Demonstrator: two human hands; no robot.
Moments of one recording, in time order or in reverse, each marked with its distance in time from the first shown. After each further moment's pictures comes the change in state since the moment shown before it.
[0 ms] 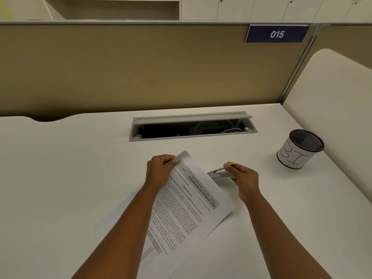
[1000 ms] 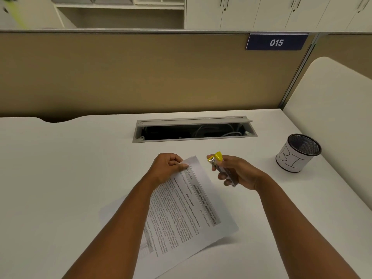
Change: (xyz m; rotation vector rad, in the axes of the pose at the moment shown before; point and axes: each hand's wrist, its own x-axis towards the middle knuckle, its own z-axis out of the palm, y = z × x) left_hand -0.007 0.024 -0.013 -0.038 -0.308 -0.021; right_hand -0.014 -0.063 0.003 -0.437 -0.769 0.064
